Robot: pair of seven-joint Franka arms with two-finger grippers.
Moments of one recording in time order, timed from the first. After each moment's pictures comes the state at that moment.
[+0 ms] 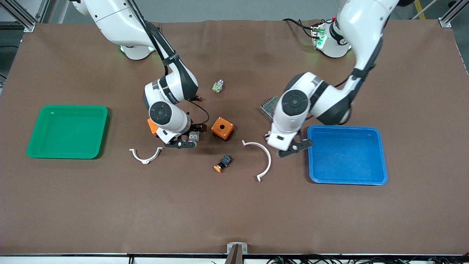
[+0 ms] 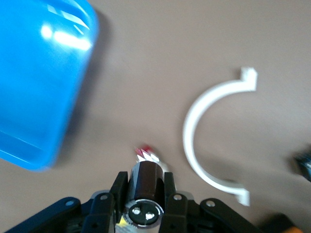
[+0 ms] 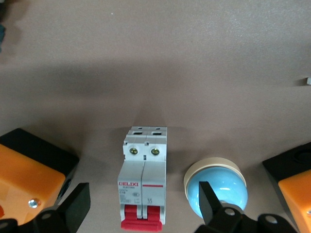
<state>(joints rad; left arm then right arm) -0.23 0.51 -0.36 -1.64 0.27 2.05 -1.00 0.54 0.51 -0.01 -1.90 0.23 2.26 0.43</state>
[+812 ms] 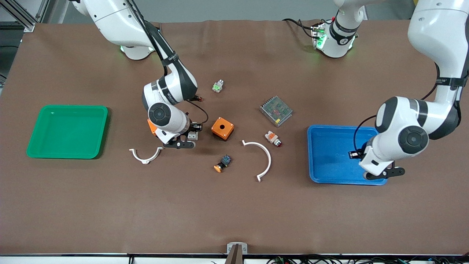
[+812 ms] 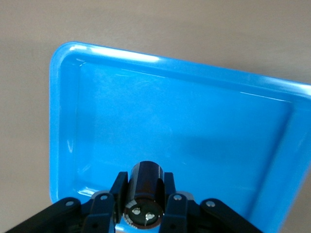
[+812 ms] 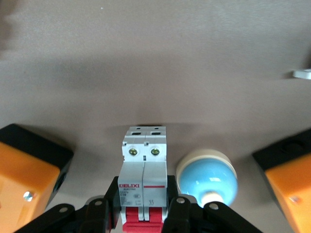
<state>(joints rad) 0.24 0.55 -0.36 -1.69 0.29 2.04 -0.37 0.54 0.49 -0.03 -1.86 0.23 2.16 0.43</state>
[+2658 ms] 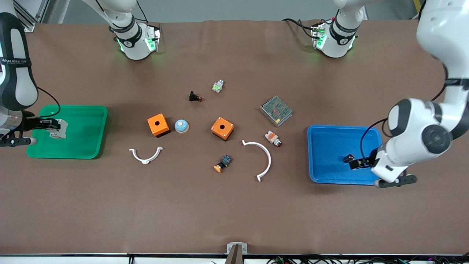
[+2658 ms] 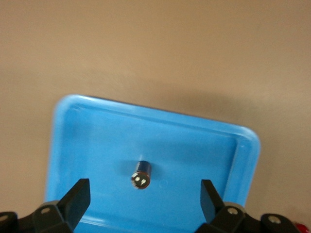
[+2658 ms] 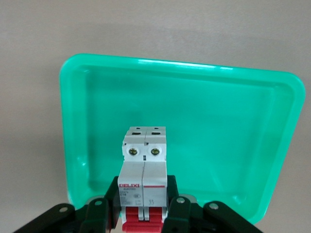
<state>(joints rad) 0.28 0.46 -0.42 -1.60 0.24 2.07 -0.35 -0.35 0.28 -0.05 -1.97 -0.07 2.09 -0.42</state>
